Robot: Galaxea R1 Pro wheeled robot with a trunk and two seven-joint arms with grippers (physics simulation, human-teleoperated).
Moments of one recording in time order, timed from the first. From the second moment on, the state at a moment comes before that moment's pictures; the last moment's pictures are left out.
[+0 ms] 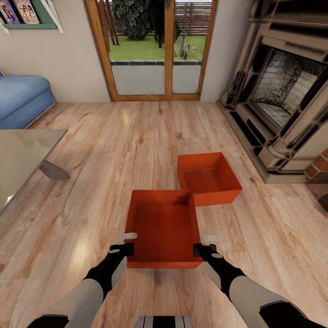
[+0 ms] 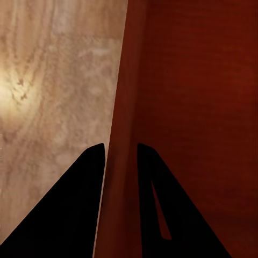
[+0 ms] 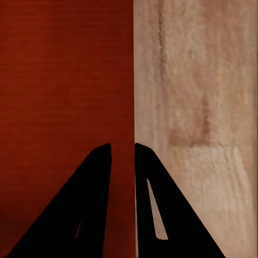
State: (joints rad) left arm -0.72 -0.13 0.01 -0.39 0.05 0.14 0.23; right arm -0.77 0.08 0.18 -0.22 -0.18 -0.05 -0.09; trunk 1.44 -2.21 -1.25
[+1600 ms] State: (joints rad) left arm -0.72 -0.13 0.01 -0.39 0.05 0.14 0.23; right arm -0.77 0.08 0.19 -0.22 -0.18 -0.05 -0.10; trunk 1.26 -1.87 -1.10
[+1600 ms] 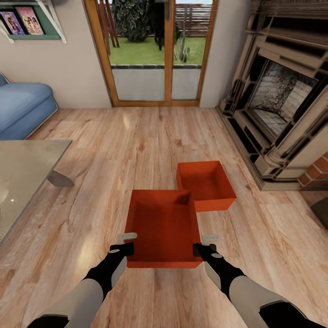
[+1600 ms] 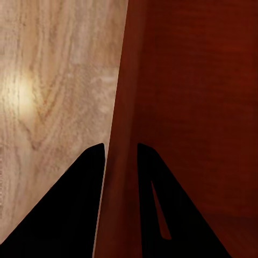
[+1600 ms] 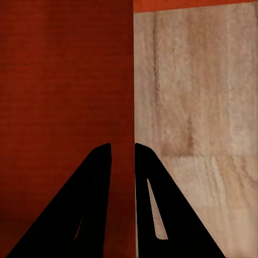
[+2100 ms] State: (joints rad) left arm -0.71 -0.13 0.01 -0.38 0.06 0.14 0.23; right arm -0.77 0.08 0.18 -0.22 -0.17 -0.04 -0.10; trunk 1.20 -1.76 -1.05
